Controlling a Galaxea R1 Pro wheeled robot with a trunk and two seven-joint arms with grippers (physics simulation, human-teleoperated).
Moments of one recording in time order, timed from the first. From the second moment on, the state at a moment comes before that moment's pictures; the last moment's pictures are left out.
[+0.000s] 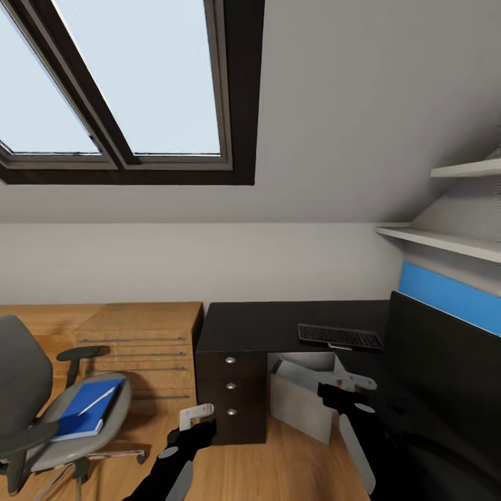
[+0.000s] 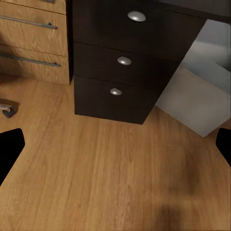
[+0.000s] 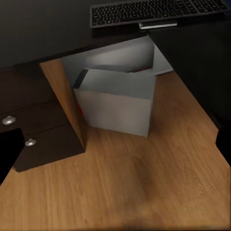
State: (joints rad) left arm -0.31 -0.10 -0.22 -0.82 0.34 0.19 0.28; right arm -0.35 0.04 0.01 -1.08 -0.20 0.43 -0.29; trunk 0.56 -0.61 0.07
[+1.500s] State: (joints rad) left arm -0.31 -0.09 -0.23 -0.95 0.34 0.19 0.29; right arm -0.35 0.04 0.01 -1.00 -0.20 0.36 -0.28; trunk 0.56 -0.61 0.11
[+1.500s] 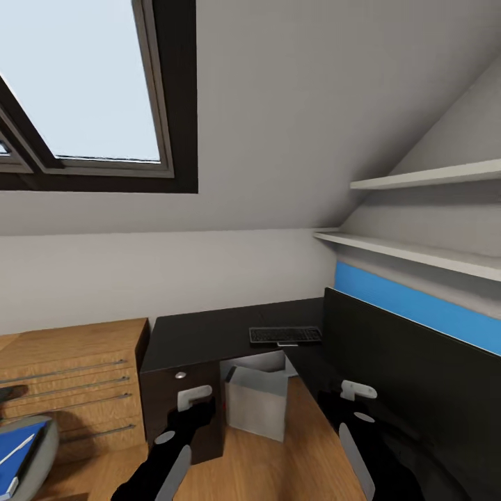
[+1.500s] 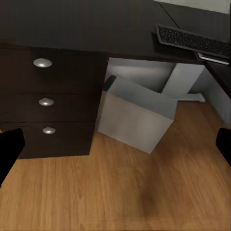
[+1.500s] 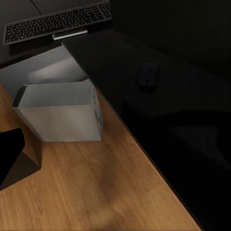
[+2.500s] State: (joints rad) left arm -0.25 -0.05 -0.23 -1.13 0.34 0.31 0.28; right arm -0.35 0.00 0.00 -0.81 -0.21 0.16 -0.29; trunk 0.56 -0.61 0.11
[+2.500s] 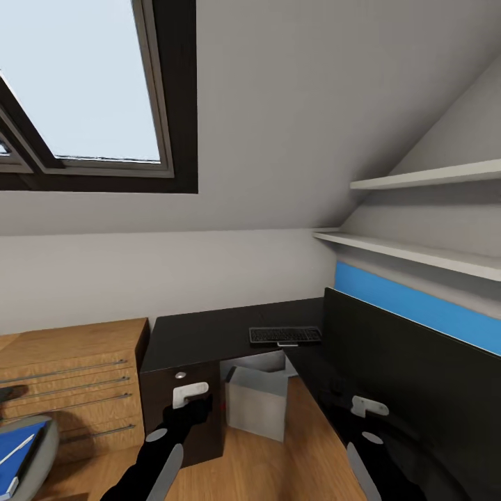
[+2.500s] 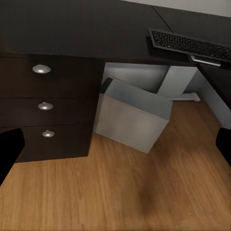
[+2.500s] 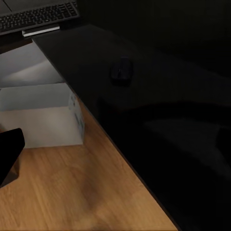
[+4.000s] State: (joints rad) left arm -0.25 -0.06 -0.23 -1.13 0.34 0.31 0.28; right arm -0.35 0.00 0.01 -0.81 -0.21 0.16 -0.29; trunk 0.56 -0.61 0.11
